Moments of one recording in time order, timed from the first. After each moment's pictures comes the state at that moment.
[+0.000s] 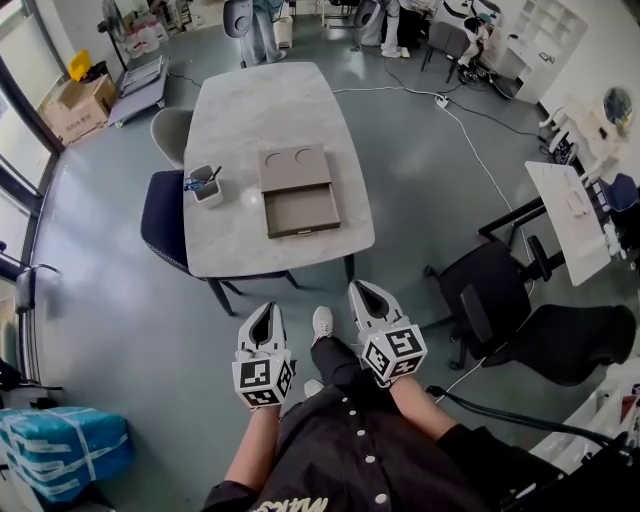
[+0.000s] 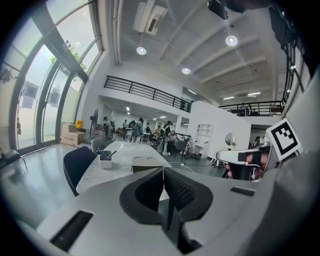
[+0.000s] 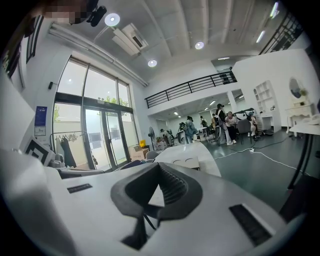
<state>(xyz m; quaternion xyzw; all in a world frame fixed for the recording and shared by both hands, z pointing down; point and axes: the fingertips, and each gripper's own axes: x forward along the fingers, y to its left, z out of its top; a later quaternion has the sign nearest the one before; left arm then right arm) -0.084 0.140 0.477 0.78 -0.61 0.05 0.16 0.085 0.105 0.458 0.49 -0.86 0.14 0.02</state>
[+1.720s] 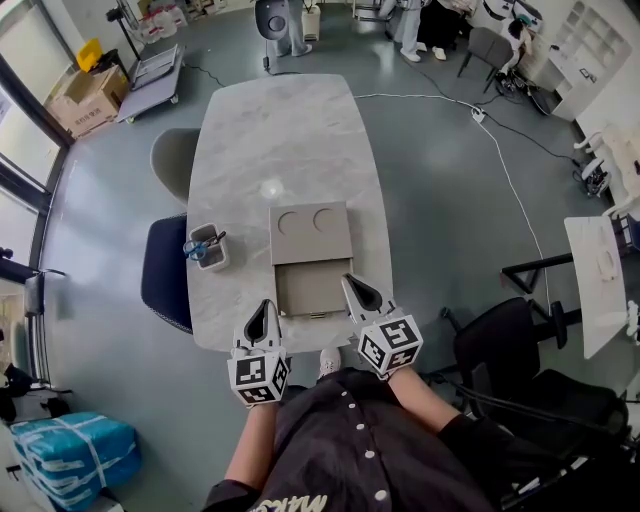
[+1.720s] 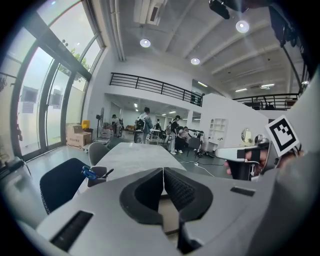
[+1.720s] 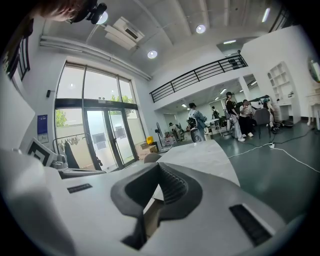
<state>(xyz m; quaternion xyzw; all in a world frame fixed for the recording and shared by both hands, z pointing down) -0.121 -0.133 0.476 0.73 -0.65 0.08 0.18 0.038 -0.190 0.461 0.42 -0.89 0.17 0.03</state>
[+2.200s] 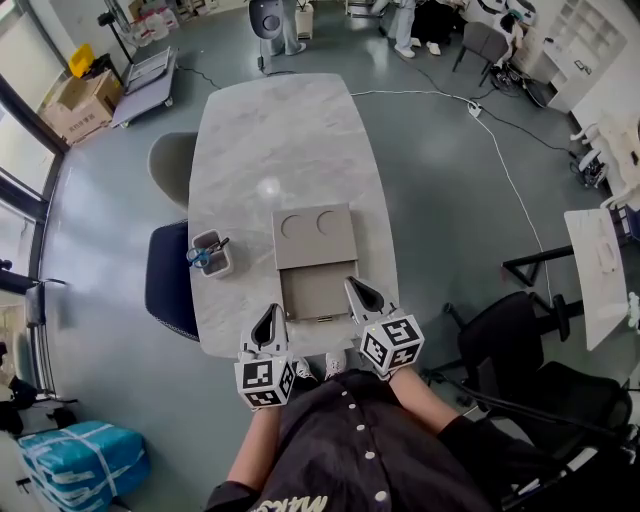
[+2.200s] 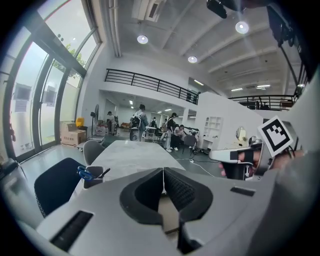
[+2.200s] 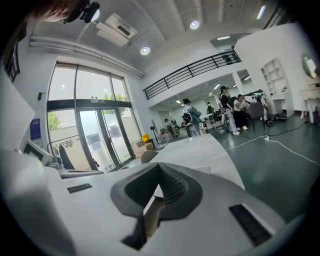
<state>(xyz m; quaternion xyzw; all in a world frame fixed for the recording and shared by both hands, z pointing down) -0.127 -0.141 0.479 0.75 -0.62 0.09 0.19 0.025 -0.199 0.476 0.44 -0.87 0.21 0.04</state>
